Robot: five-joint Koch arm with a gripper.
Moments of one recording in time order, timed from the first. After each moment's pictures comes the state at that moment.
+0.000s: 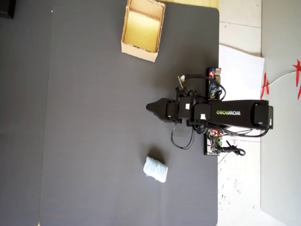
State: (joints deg) arm 4.7 130.6 176.4 -3.9 85.5
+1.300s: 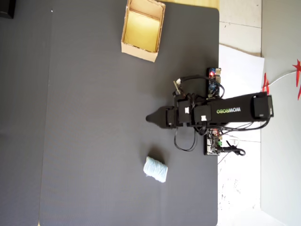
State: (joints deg) arm -9.9 130.6 176.4 -3.7 89.4
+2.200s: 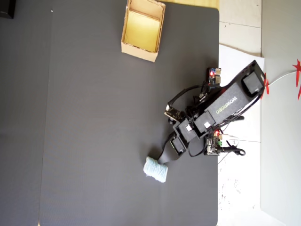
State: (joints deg) arm -42.2 130.6 170.2 3.1 91.0
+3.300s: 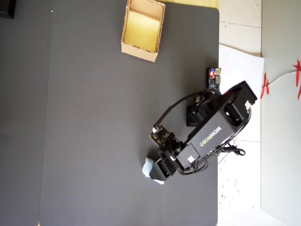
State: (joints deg) arm -45.6 99.8 132.1 37.3 87.5
